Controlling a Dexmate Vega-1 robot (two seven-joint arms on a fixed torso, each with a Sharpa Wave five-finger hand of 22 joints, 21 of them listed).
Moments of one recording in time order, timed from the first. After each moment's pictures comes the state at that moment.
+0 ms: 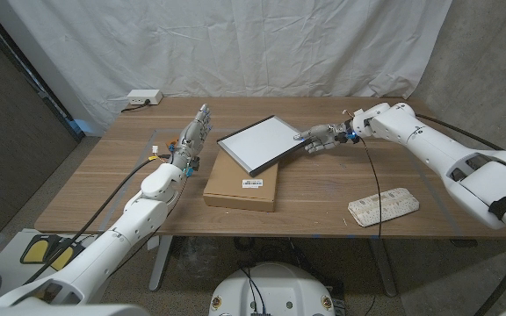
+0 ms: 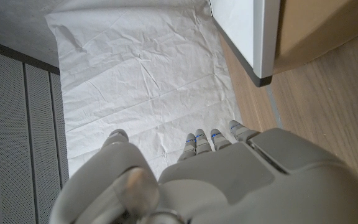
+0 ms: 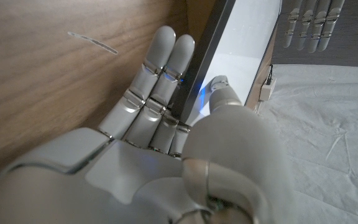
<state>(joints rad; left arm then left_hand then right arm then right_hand) 0.94 0.55 0.35 -1.46 -0.64 -0.30 0.02 0.35 0.02 0.07 0.08 0.33 -0.06 0.02 0.19 0.18 -0.08 -0.03 0.20 0.18 -0.12 -0.01 0.19 0.18 -0.13 -0.03 0.20 0.17 -0.22 -0.54 -0.76 -1.01 0.45 -0.49 0.69 0.96 0.04 0.23 -0.14 0.18 0.79 0.01 0.35 0.21 1.12 -0.08 0.54 0.43 1.21 -0.22 0.65 0.59 1.09 -0.20 0.86 0.55</state>
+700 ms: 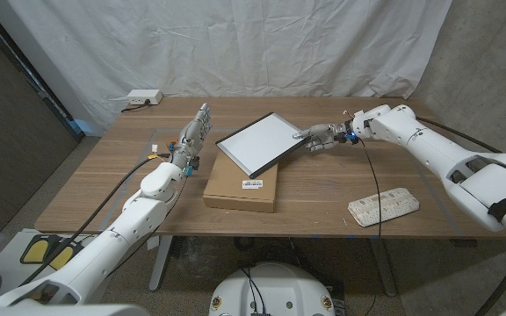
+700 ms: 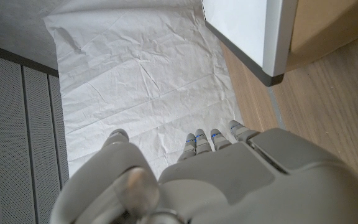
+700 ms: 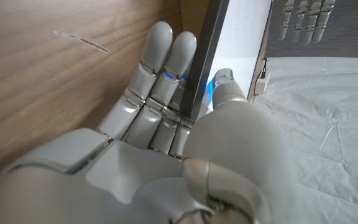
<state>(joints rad) 0.94 0.56 0.35 -1.49 -0.63 -0.27 0.04 0.35 0.02 0.07 0.08 0.33 -0.06 0.02 0.19 0.18 -0.08 -0.03 0.20 0.18 -0.12 -0.01 0.19 0.18 -0.13 -0.03 0.20 0.17 -0.24 -0.53 -0.73 -1.01 0.48 -0.48 0.66 0.96 0.05 0.24 -0.15 0.18 1.02 -0.02 0.41 0.30 1.18 -0.08 0.54 0.42 1.30 -0.22 0.72 0.74 1.14 -0.22 0.95 0.58</state>
